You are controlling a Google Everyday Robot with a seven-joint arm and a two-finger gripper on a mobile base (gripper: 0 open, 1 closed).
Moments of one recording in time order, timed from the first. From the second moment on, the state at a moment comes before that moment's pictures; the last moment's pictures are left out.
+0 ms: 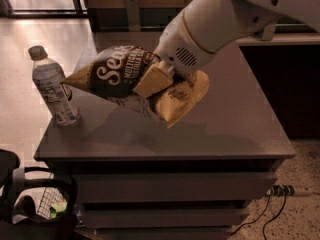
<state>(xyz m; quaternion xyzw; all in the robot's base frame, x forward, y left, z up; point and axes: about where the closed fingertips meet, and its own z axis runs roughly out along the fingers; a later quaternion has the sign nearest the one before) 0.490 0.018 0.962 -0.58 0.73 0.16 0.31</state>
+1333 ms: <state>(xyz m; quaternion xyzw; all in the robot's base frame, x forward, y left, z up) 0.472 0.031 0.918 -0.62 0.74 0.13 0.23</state>
